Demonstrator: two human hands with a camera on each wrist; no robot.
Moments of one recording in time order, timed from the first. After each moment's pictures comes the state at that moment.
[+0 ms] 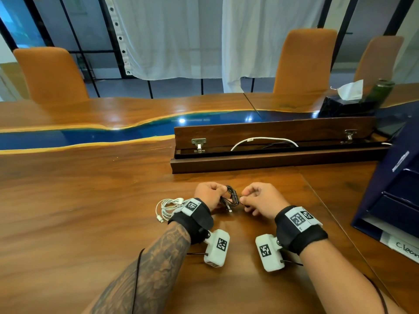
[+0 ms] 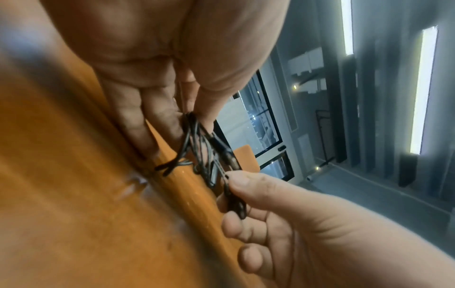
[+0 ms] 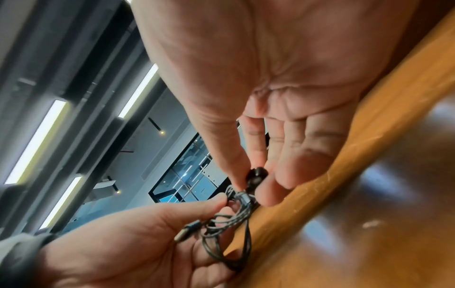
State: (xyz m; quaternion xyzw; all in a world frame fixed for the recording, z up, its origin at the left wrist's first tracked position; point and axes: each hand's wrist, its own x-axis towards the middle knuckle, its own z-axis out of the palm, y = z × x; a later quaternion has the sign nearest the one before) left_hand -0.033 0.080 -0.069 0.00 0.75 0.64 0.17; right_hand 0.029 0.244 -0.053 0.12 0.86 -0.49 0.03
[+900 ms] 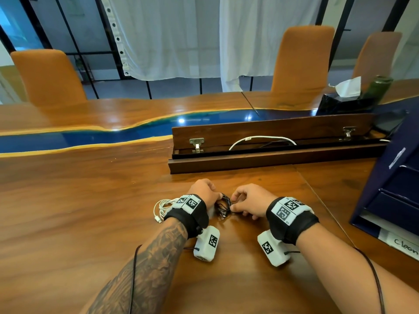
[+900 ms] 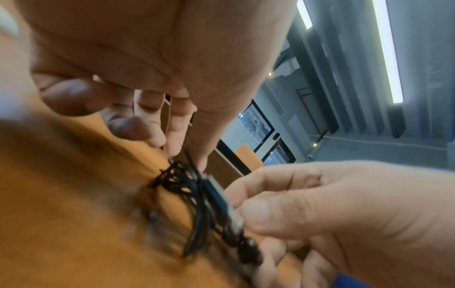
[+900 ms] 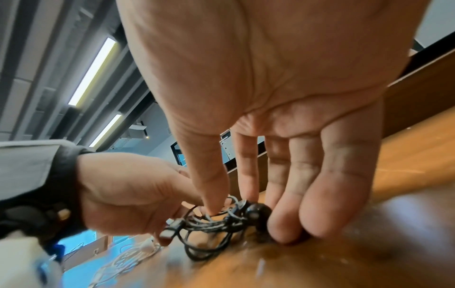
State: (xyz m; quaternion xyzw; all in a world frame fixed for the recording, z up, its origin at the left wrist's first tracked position) left_hand -0.052 0.071 -0.059 0.03 0.93 0.34 0.16; right_hand 0.021 0.232 -0.041 0.07 0.92 -0.35 0.15
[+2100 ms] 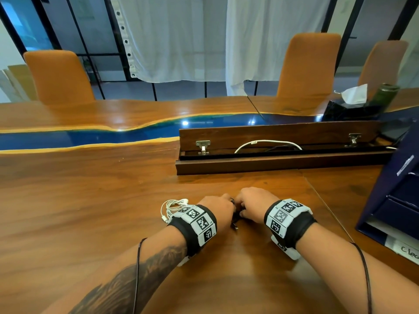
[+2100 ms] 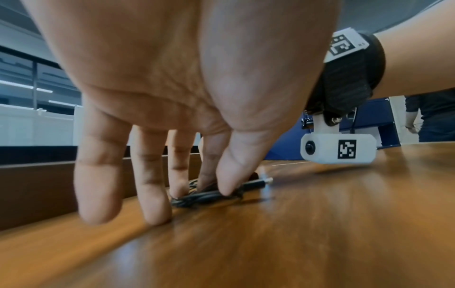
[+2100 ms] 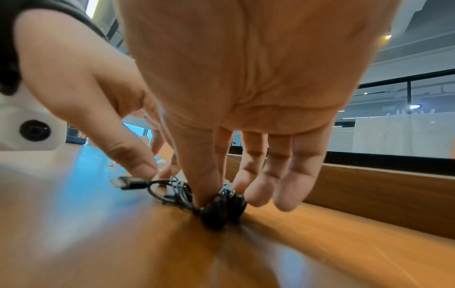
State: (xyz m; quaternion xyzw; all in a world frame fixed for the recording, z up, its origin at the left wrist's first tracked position) left_hand 0.003 0.071 -0.031 0.34 0.92 -0.10 0.16; right_hand 0.019 0.212 -0.028 -0.06 0.99 -0.03 0.14
